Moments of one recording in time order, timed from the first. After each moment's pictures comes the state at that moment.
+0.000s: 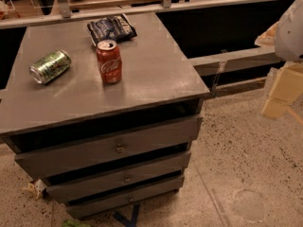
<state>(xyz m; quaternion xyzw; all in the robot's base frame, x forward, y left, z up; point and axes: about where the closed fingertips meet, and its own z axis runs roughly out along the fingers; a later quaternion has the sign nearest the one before) 0.438 -0.216 0.977 -0.60 0.78 -0.04 0.16</state>
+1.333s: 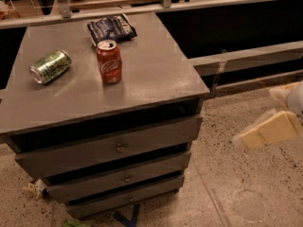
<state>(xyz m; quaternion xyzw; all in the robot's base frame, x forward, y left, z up) 0.411 -0.219 0.908 -0.37 0.86 0.14 0.31</state>
